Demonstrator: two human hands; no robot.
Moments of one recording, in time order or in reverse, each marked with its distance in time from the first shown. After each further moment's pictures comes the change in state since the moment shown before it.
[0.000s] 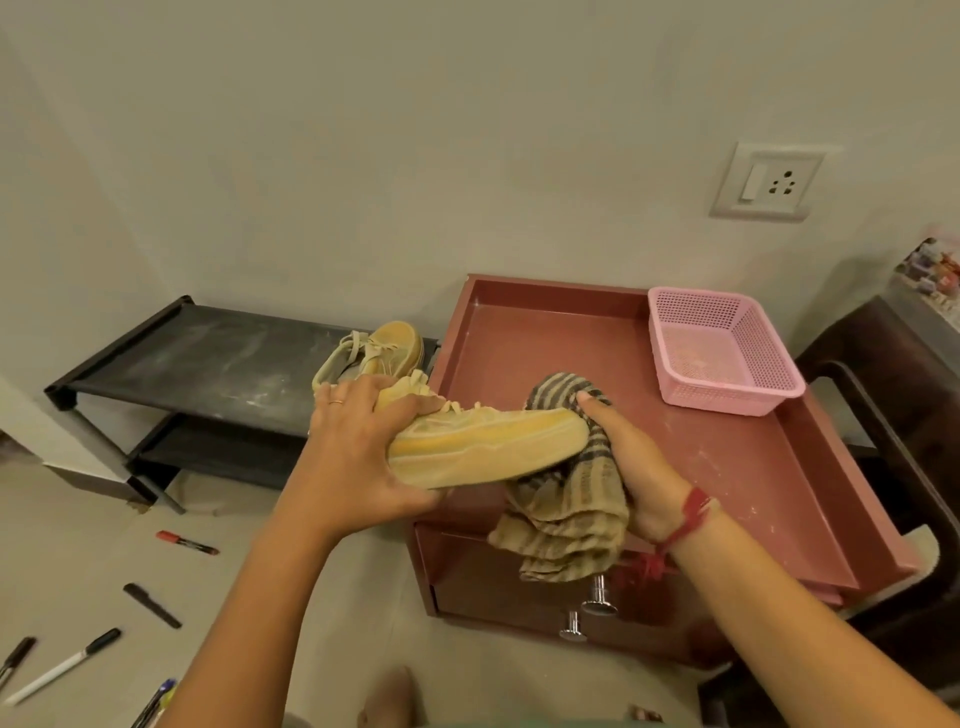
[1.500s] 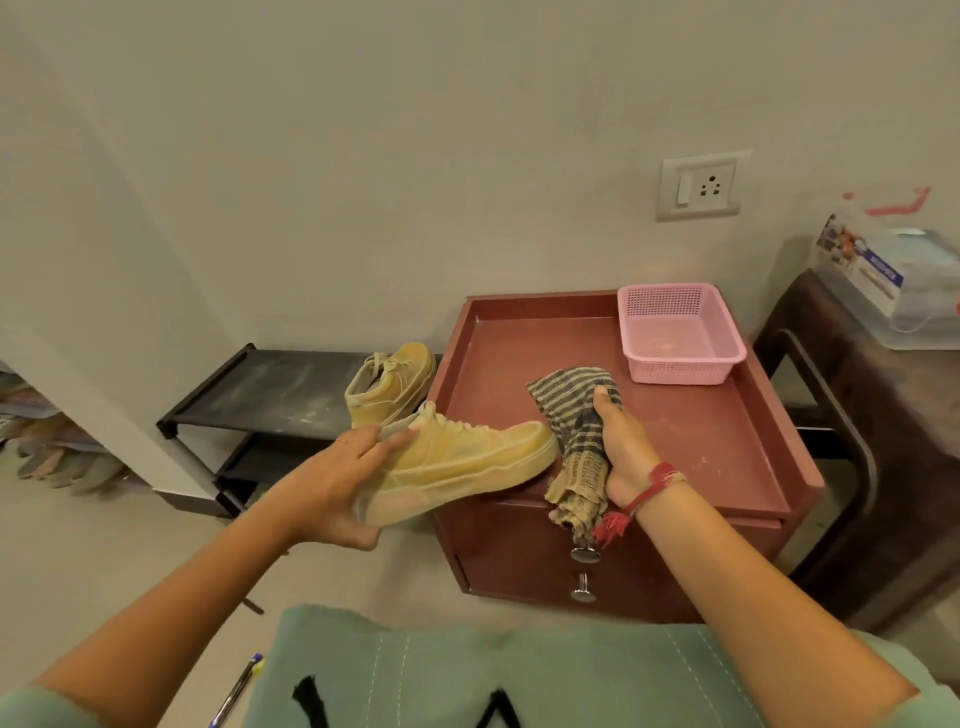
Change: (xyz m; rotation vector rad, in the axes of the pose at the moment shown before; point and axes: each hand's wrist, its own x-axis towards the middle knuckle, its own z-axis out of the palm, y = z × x) left_hand -0.045 0.002 -0.047 0.227 -0.389 0.341; right_hand -0.043 -0.001 -0.030 0.149 0.220 -0.089
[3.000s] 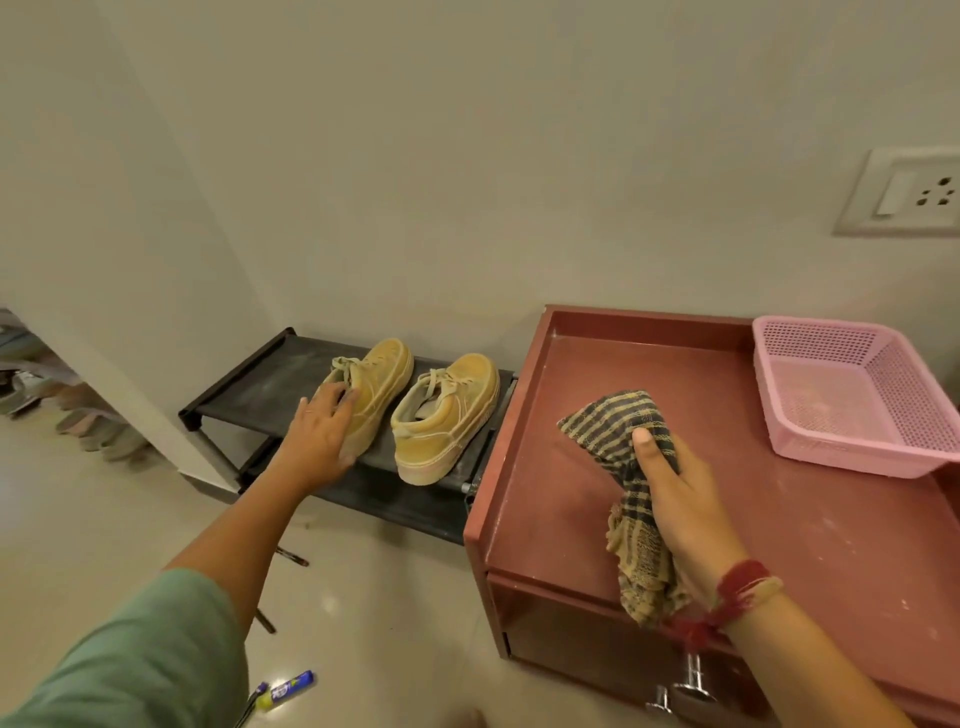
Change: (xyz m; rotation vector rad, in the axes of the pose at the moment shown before) left_hand 0.025 -0.202 0.083 0.112 0.049 -0.657; right_hand 0.050 0.022 0.067 -0.420 -0.134 -0.346
